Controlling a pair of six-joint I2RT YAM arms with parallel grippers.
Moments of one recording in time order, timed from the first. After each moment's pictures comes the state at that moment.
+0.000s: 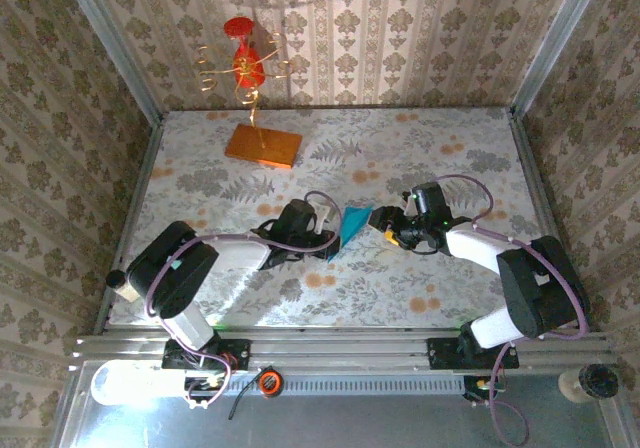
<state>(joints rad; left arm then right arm) -0.79 1.66 0.69 0.26 0.38 -0.52 0.30 1.47 0.63 -0.01 -0.47 0.83</state>
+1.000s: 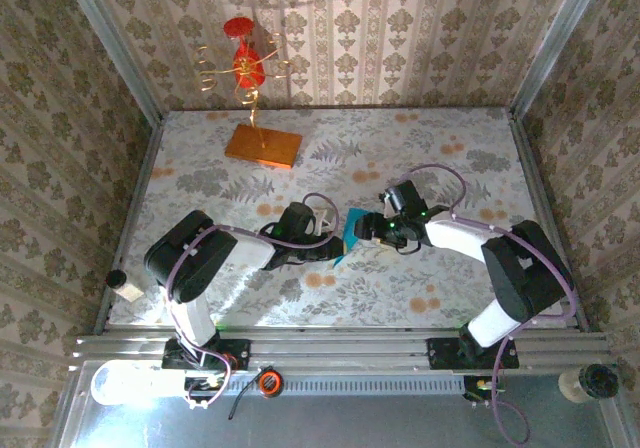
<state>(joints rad) -0.76 1.79 0.67 0.43 0.54 -0.77 0.44 1.59 0.80 -0.21 -0.31 0.63</state>
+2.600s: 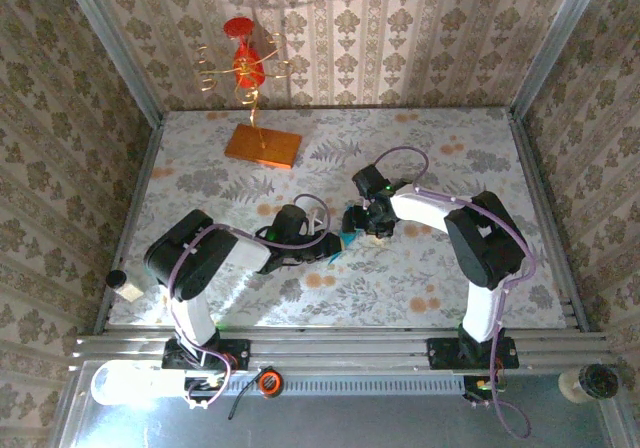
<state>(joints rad) -0.73 1.79 0.61 0.55 0.54 -0.92 0.53 1.88 1.17 -0.56 -0.11 0.59</state>
